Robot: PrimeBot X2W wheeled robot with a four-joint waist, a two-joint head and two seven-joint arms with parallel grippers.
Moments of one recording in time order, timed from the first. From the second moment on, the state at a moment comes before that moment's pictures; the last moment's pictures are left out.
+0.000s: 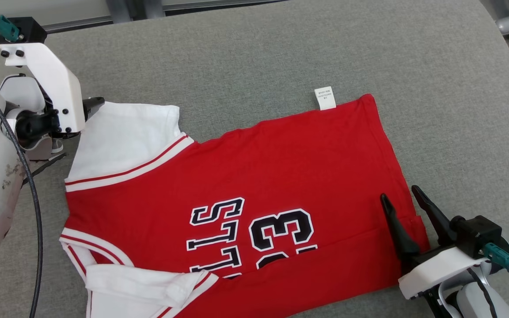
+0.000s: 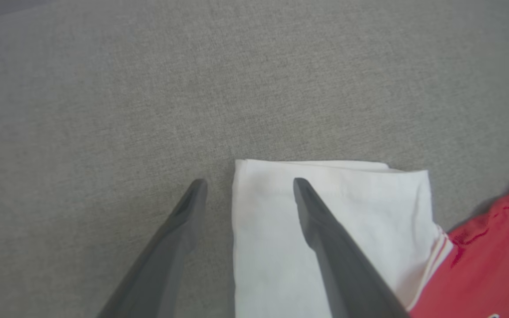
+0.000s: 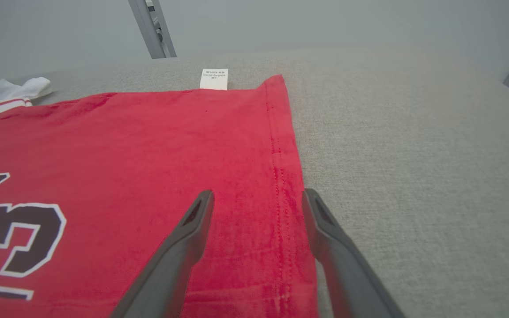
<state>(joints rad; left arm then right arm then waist) -1.11 0.40 -0.71 0.92 -0.97 -0.03 0.69 -0.20 -0.18 0.25 0.35 0.33 0.13 -0.26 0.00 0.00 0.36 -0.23</state>
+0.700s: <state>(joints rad) -1.13 0.45 -0.73 1.05 -0.95 -0.08 0.68 -0.26 -0.19 0.31 0.31 0.43 0.13 -0.26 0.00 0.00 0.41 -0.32</state>
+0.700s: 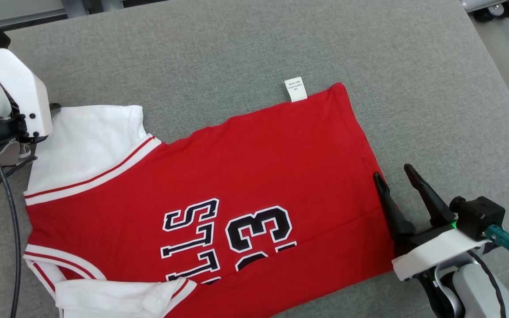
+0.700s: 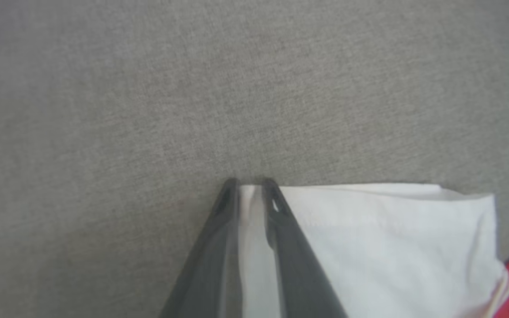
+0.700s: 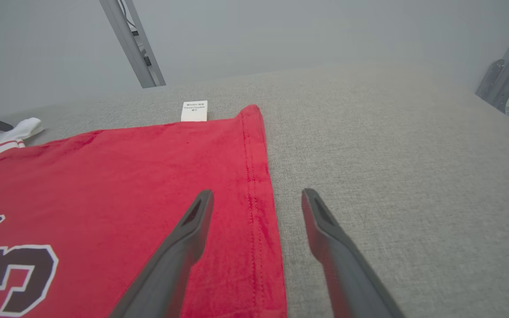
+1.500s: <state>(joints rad) -1.17 0.41 -0.76 0.97 -0.99 -0.12 0.71 -0.83 -0.17 0.33 0.77 0.37 0.13 0.34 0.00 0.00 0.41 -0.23</state>
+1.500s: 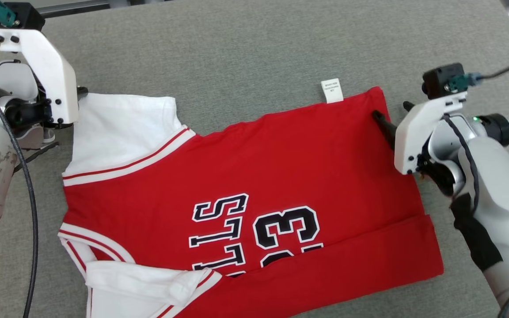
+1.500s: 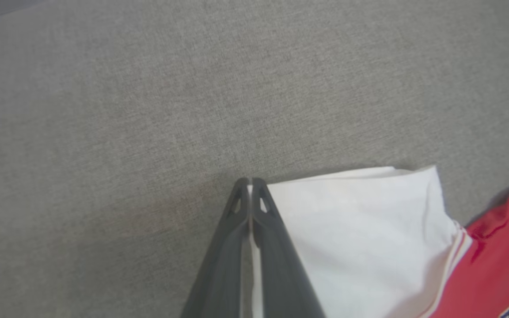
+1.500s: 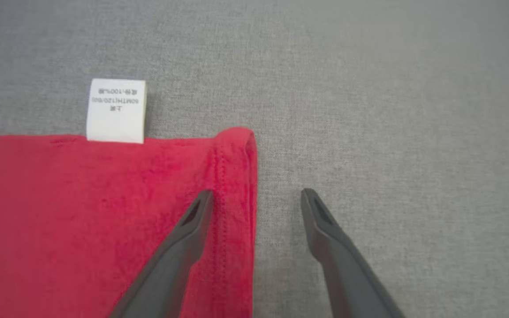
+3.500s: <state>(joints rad) -0.90 0.63 -0.92 0.40 -1.11 -0.12 -0.04 -0.70 -0.39 0.34 0.75 0.62 0.13 -0.26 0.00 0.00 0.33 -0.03</state>
